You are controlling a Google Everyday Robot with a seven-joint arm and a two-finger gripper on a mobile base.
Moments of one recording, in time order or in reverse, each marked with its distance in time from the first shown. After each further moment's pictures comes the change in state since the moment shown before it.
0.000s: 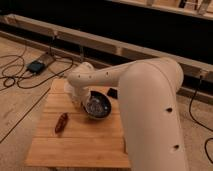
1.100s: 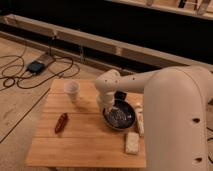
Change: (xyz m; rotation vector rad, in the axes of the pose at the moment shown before) arm 0.034 -0.139 0.011 0.082 0.060 0.290
